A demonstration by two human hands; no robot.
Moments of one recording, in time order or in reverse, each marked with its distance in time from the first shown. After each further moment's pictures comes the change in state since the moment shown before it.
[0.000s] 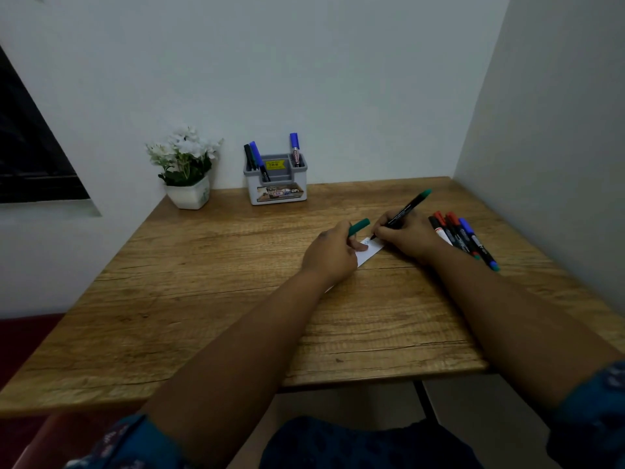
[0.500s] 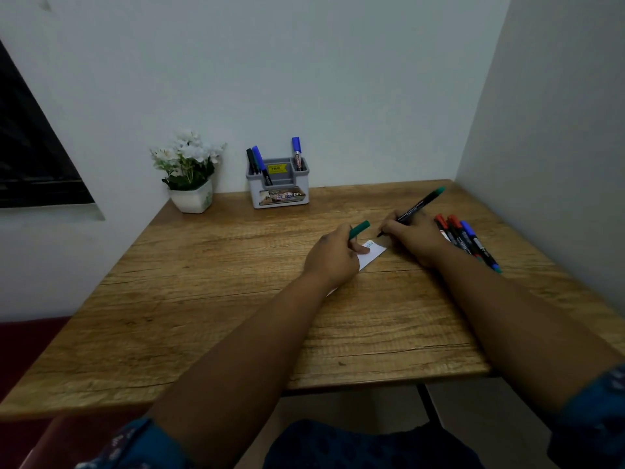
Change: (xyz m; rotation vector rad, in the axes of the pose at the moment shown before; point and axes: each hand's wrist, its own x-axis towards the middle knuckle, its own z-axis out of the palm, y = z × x) left_hand 0.001 -0.002 0.002 -0.056 0.006 -0.019; right_hand 0.000 -0.004 -0.002 0.205 0.039 0.090
